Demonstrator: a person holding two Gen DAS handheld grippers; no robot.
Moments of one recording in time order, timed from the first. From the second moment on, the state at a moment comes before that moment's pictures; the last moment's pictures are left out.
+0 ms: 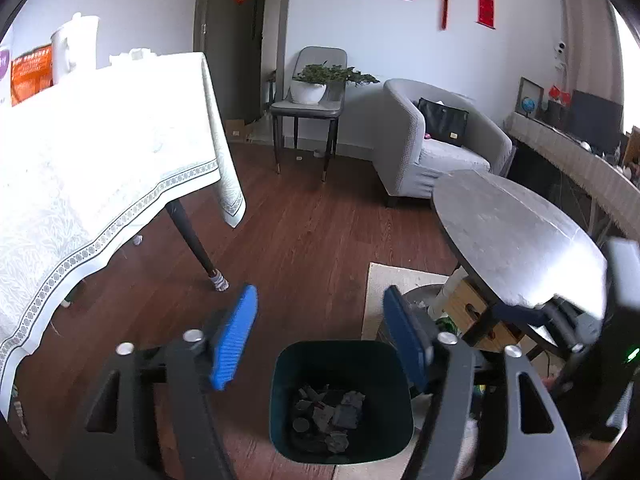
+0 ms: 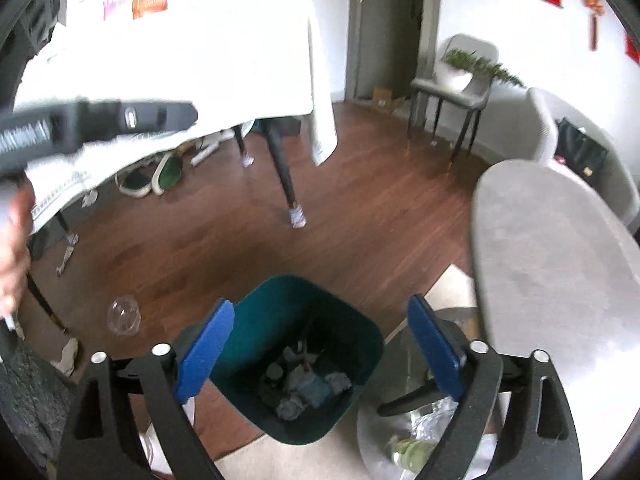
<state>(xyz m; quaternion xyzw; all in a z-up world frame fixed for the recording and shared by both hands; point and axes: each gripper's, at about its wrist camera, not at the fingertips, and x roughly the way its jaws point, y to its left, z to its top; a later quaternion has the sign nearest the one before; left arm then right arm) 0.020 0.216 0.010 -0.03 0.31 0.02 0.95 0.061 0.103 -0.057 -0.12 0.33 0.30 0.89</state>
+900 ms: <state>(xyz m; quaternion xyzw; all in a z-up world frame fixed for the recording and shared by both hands) 0.016 0.143 -0.005 0.00 0.28 0.01 0.96 0.049 -0.112 -0.024 -0.01 0.24 0.11 0.96</state>
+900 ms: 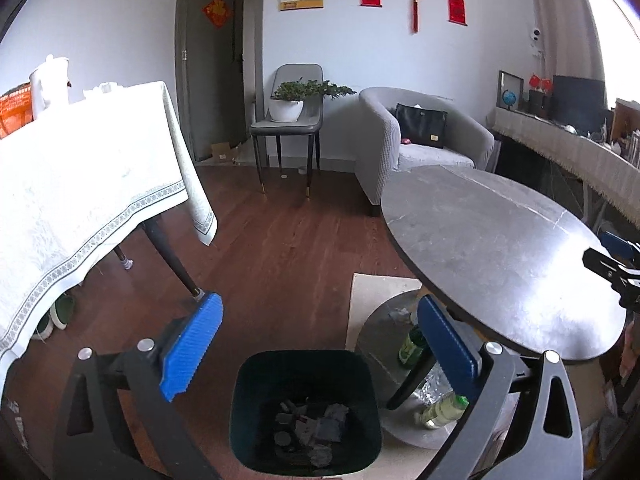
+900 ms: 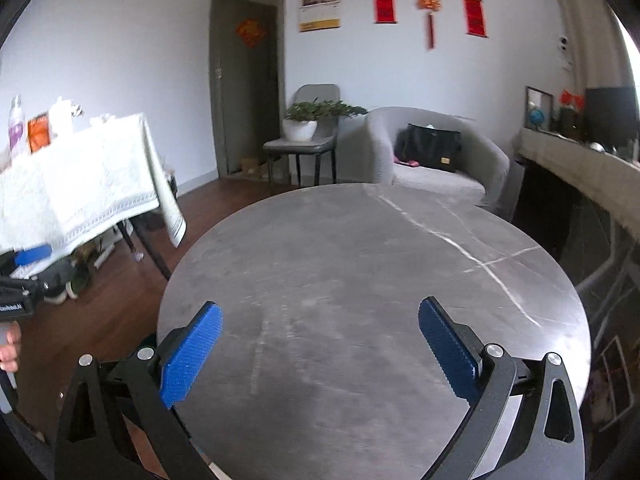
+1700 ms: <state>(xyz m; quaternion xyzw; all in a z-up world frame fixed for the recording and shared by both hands) 0.014 0.135 -0.004 0.01 0.27 0.01 0.96 0.039 -0.114 -0.013 0.01 0.21 0.17 0.96</state>
